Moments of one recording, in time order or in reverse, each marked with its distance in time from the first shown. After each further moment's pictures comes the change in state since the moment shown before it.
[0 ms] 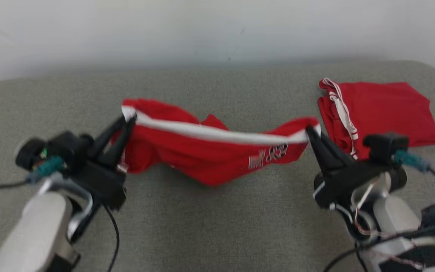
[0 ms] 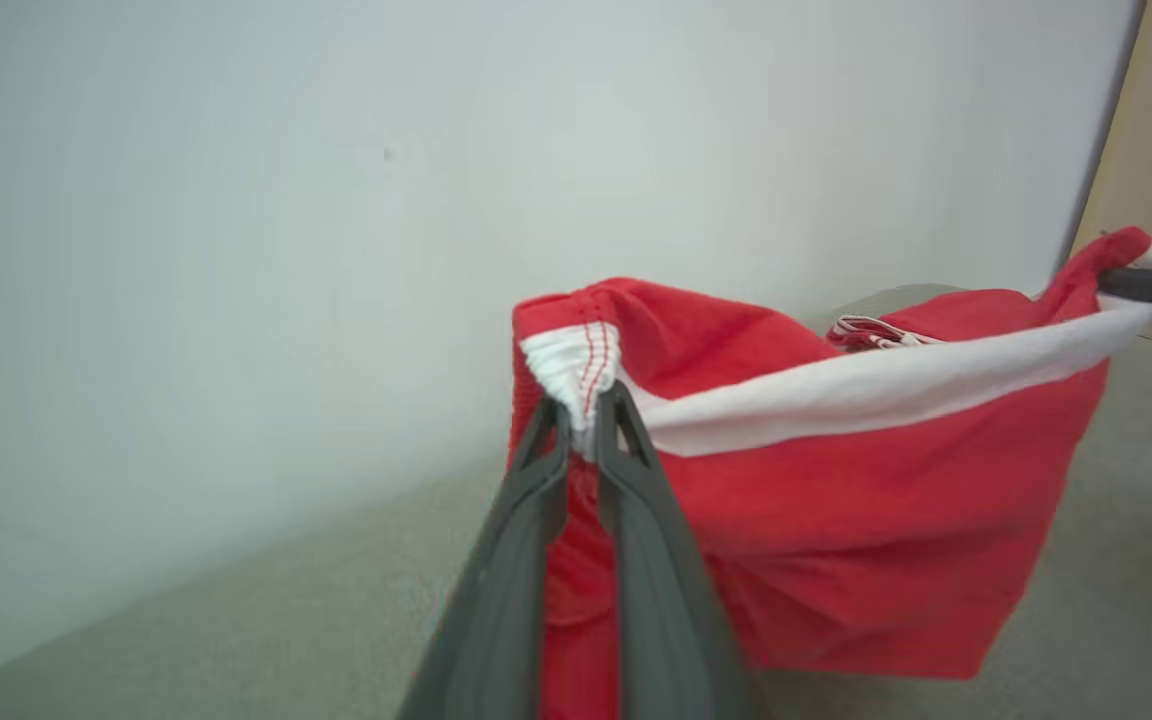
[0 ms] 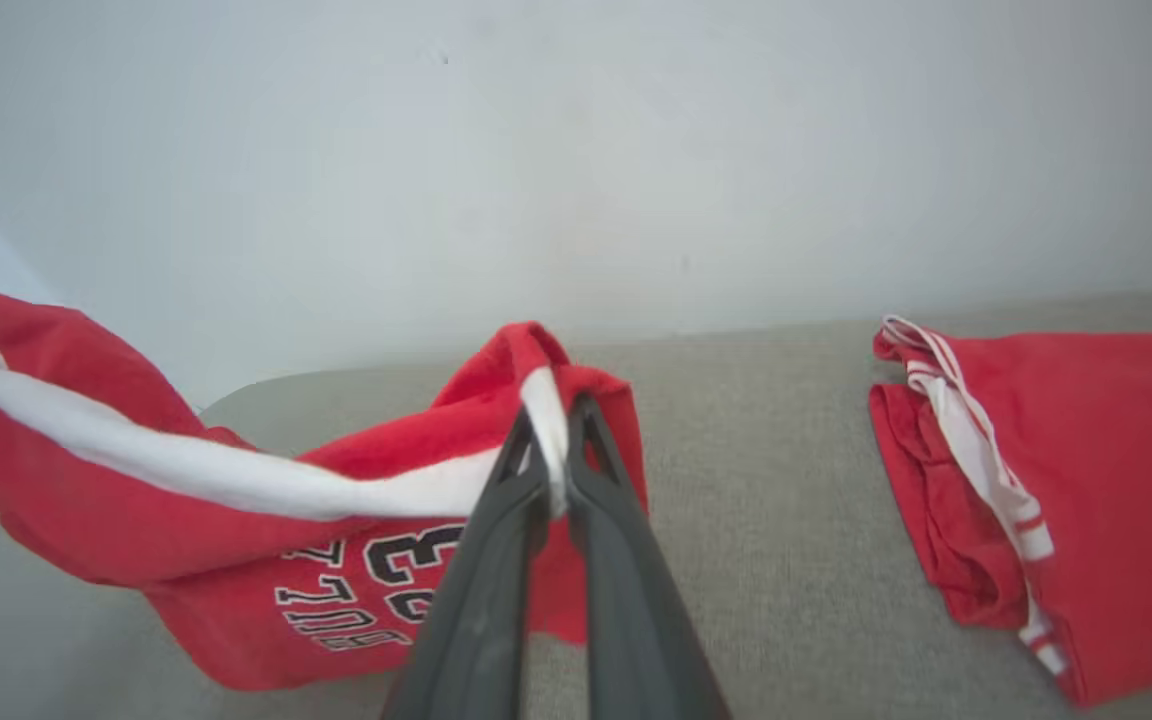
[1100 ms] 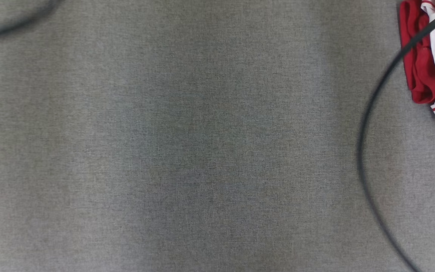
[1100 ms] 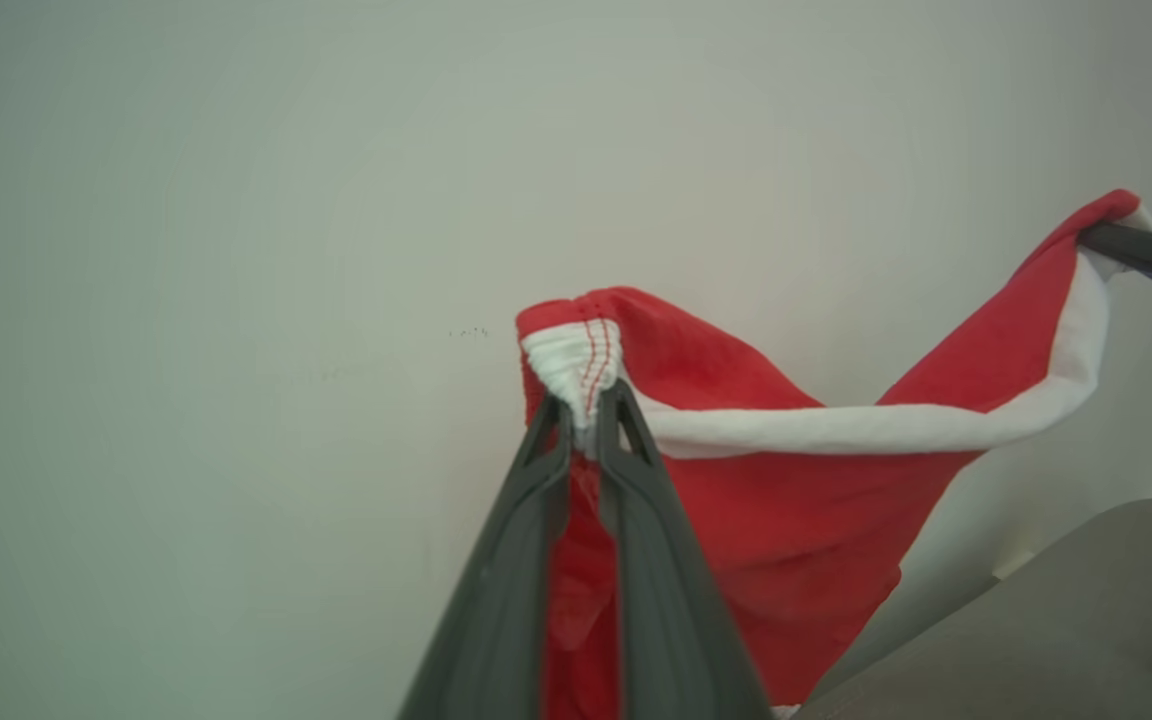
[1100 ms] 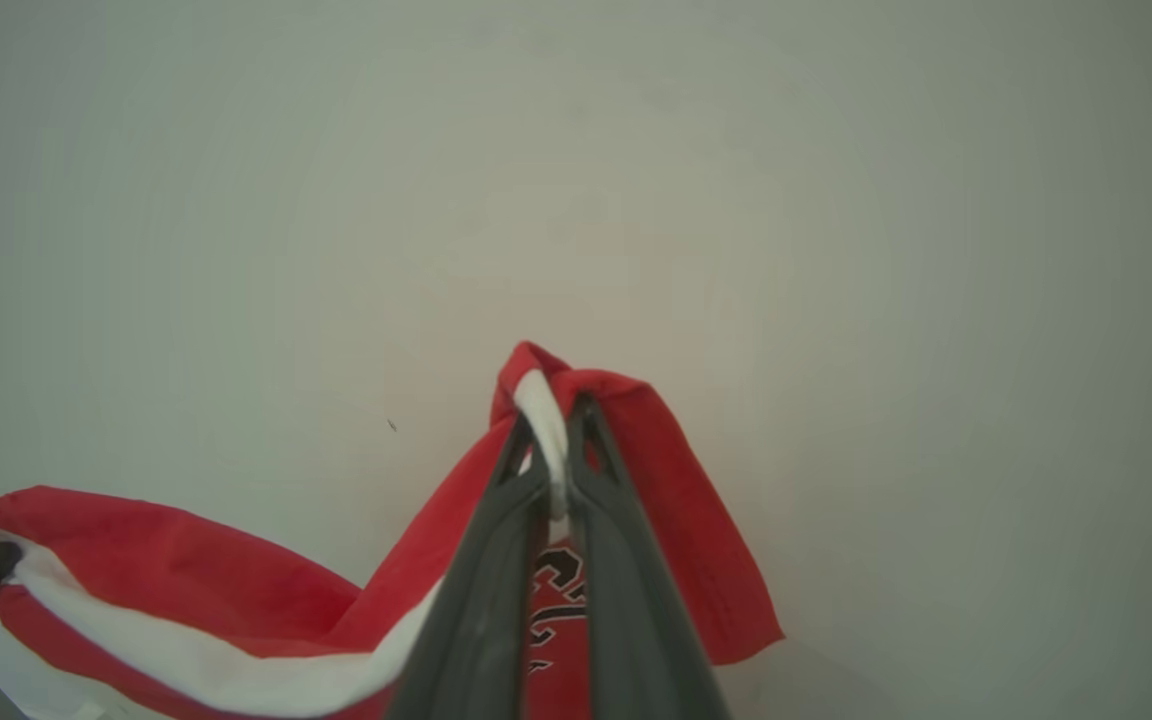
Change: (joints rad) left arm -1.328 -0.071 -0.397 0.773 -0.371 -0.008 -0.156; right arm -1.340 0.003 0.049 0.706 0.165 0.000 -0.195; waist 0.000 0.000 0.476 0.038
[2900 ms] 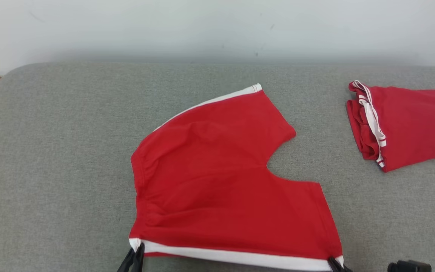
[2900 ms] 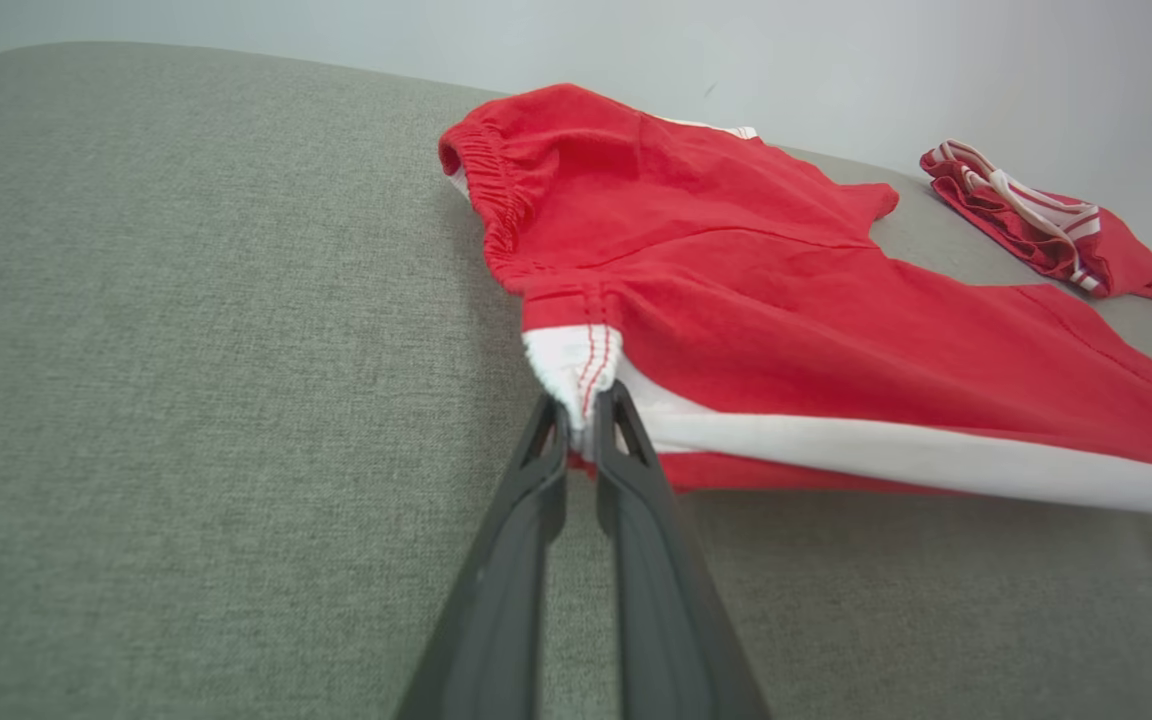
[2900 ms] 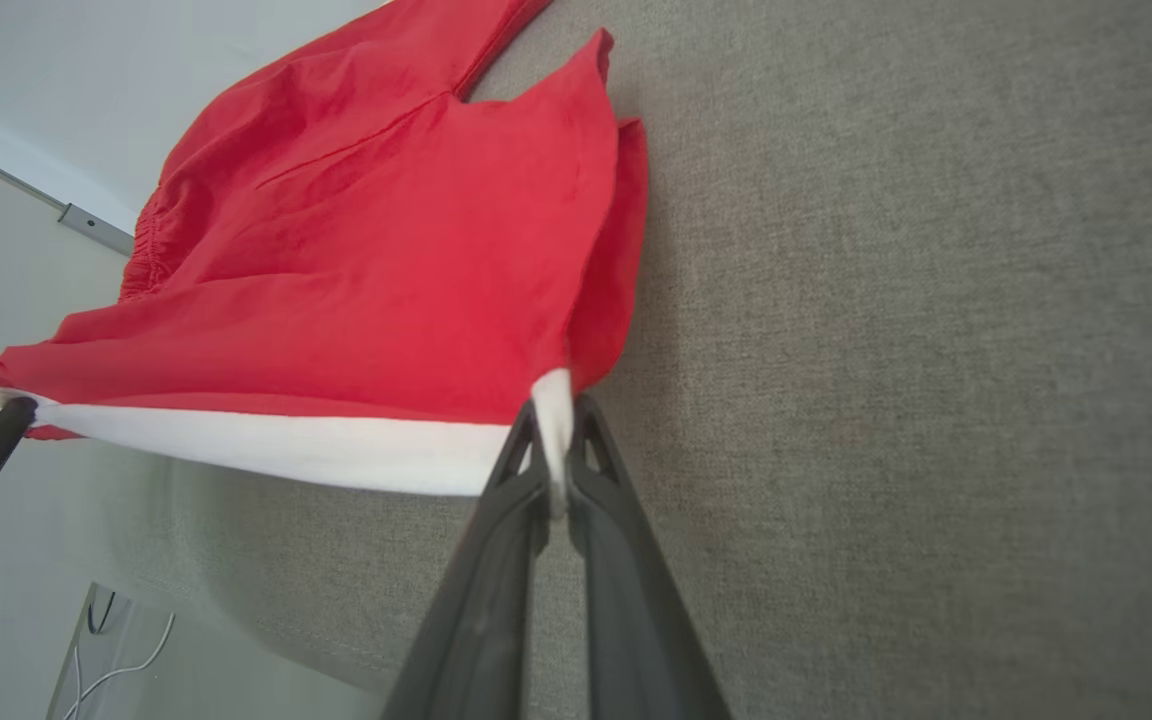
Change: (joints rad) left arm 1.762 0.120 0.185 -0.907 0.094 0.400 -0.047; right arm 1.834 -0.131 -0.039 -0.885 0.050 0.001 0.206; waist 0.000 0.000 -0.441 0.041
